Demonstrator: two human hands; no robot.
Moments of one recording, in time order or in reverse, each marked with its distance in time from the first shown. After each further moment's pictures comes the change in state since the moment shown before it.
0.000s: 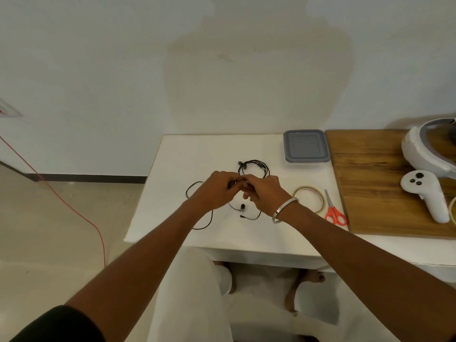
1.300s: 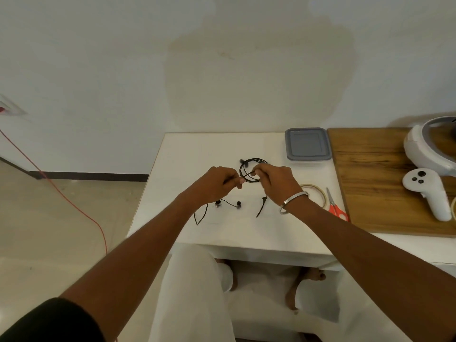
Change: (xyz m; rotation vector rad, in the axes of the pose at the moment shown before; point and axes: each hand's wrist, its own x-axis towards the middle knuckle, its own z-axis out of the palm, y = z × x) left_hand 0.002 -0.006 -0.014 -0.002 -0.098 -0.064; right_hand 0.000 0.004 -0.019 -0.094 0.221 0.010
